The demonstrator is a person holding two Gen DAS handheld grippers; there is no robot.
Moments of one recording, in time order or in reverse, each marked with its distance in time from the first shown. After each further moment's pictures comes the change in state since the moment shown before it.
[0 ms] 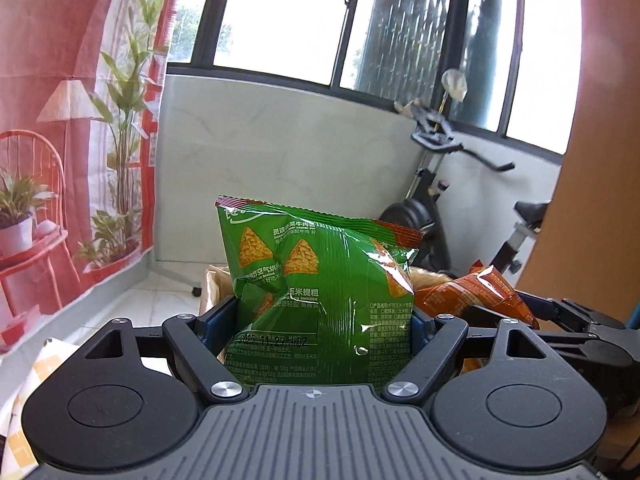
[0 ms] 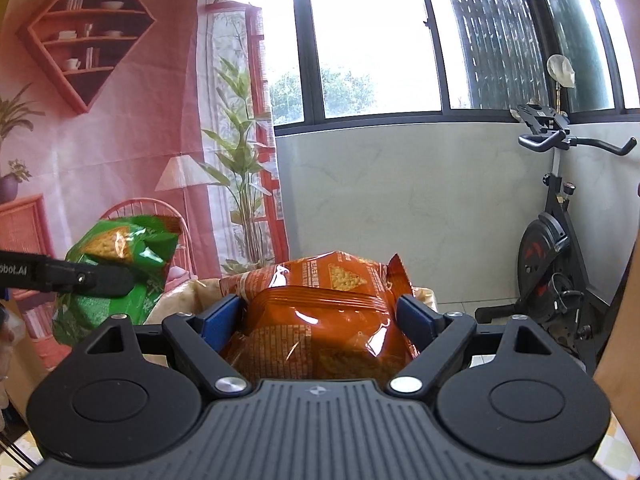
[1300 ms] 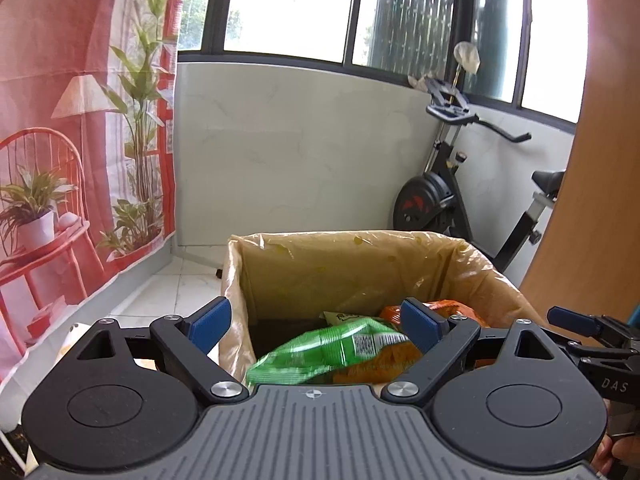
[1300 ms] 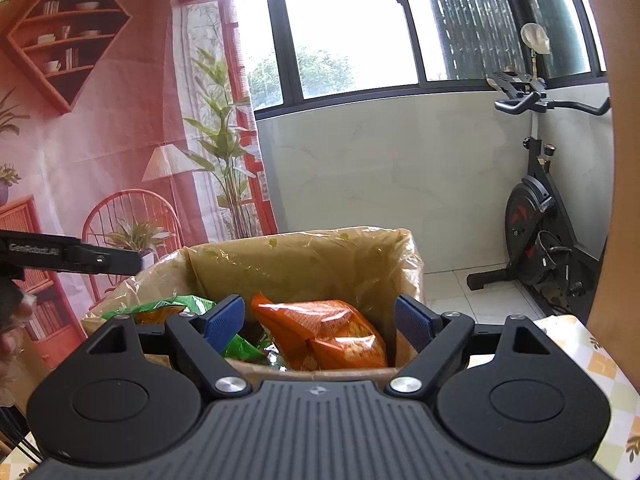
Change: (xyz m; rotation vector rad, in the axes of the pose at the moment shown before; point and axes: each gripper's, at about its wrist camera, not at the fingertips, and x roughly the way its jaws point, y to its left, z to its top) left arm -0.020 0.007 0.001 0.027 0.058 0.058; right arm -0.036 -0.011 -0.036 0.092 0.049 -0.038
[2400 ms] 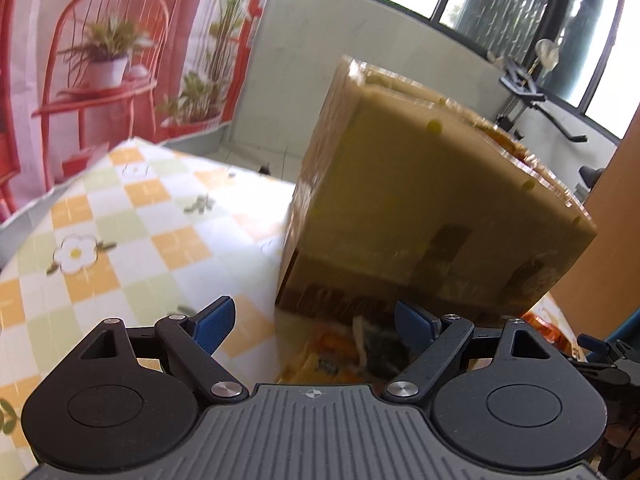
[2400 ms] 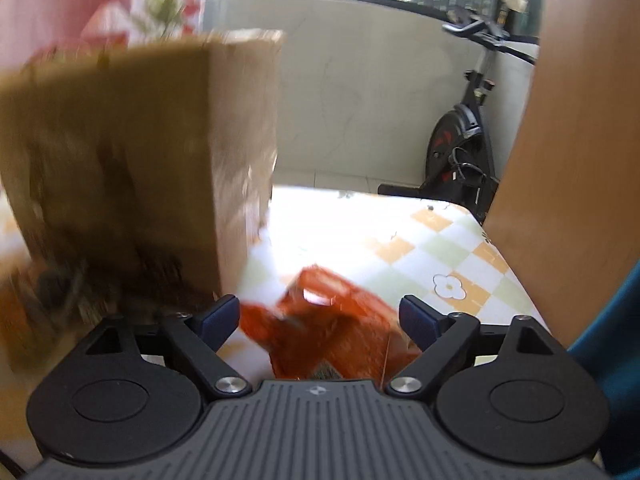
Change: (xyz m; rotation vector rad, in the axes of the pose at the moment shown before) left arm -0.028 0.043 -0.139 -0.294 0.179 0.084; right arm -0.023 -0.074 -0.121 -0.218 0.316 -0.254
